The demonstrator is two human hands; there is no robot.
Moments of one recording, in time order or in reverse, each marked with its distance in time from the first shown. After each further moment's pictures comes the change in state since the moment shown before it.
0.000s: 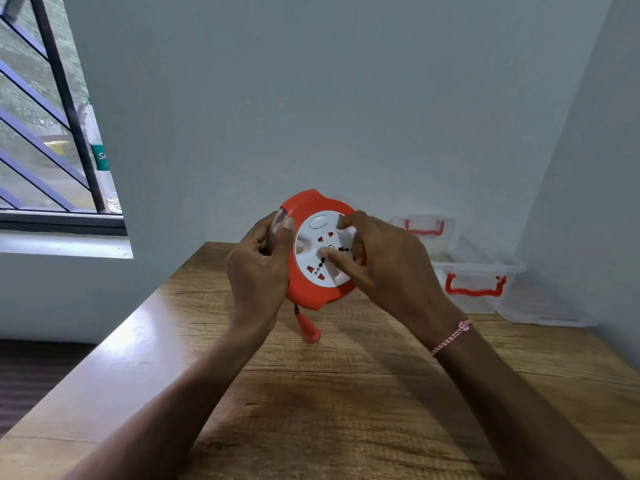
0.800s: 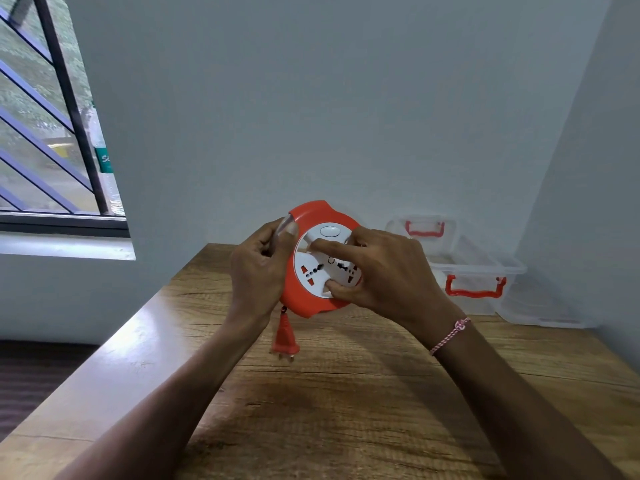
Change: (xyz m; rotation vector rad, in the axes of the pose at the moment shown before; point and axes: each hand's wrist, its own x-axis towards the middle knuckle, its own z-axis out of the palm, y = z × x) left_hand 0.005 -0.004 -0.006 -0.039 -0.122 0.029; right_hand -0.005 0.004 -0.004 -0.156 -0.090 -0.298
